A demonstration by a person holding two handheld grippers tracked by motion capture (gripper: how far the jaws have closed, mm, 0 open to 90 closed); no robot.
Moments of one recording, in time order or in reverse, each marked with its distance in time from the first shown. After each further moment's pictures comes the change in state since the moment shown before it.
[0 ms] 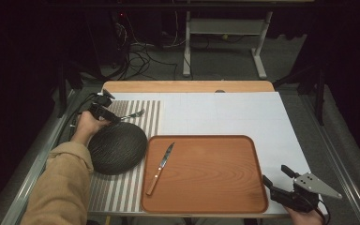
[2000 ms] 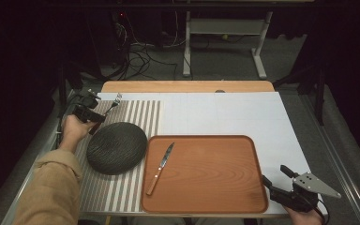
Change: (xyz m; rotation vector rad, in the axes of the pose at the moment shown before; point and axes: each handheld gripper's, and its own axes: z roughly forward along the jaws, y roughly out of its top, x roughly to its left) left arm 0.015 -0.035 -0.018 0.005 0.107 -0.065; right arm 0.000 0.000 0.001 0.006 0.011 -0.001
